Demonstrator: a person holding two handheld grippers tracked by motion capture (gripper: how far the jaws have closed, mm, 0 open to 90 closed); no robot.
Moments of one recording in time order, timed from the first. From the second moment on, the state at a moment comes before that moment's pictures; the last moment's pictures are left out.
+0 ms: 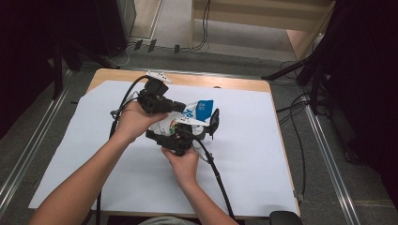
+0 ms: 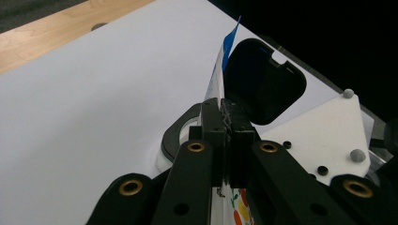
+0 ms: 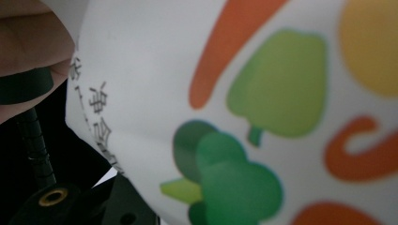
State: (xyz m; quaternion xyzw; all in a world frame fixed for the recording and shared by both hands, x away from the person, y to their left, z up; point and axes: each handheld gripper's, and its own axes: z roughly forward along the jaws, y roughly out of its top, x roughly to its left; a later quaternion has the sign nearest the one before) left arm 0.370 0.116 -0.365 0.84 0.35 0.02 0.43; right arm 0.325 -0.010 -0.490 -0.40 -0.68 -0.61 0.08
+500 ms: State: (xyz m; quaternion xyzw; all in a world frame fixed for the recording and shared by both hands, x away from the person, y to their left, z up) left arm 0.373 0.112 -0.363 0.84 0.35 0.02 0.42; right arm 0.327 -0.009 -0.492 -0.40 -0.68 -0.61 0.09
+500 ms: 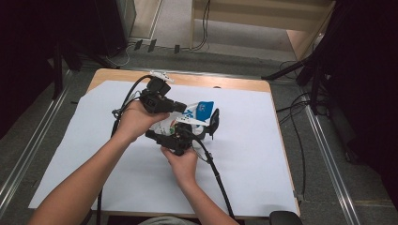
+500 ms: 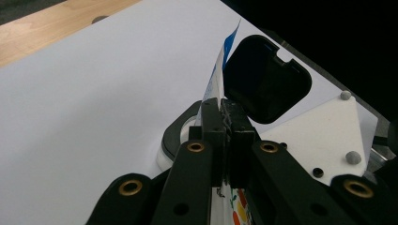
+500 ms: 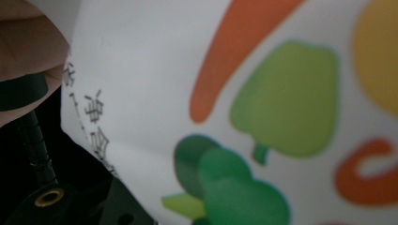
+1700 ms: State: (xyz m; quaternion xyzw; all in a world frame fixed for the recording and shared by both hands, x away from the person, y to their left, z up) left arm 0.372 0.113 -0.361 0.84 0.35 0.02 0.41; right arm 0.327 -0.008 -0.491 -0.40 -0.68 -0.61 0.09
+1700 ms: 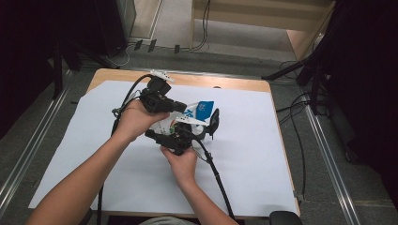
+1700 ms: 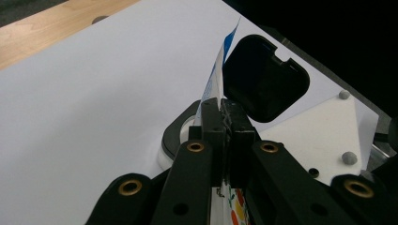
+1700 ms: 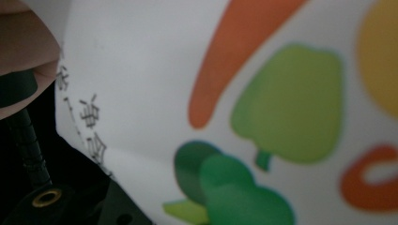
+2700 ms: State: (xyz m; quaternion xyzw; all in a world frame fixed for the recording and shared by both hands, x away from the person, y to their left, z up) left arm 0.369 0.123 -0.368 0.84 0.34 0.00 0.42; right arm 0.321 -0.017 -0.499 -0.38 -0.72 -0.57 0.04
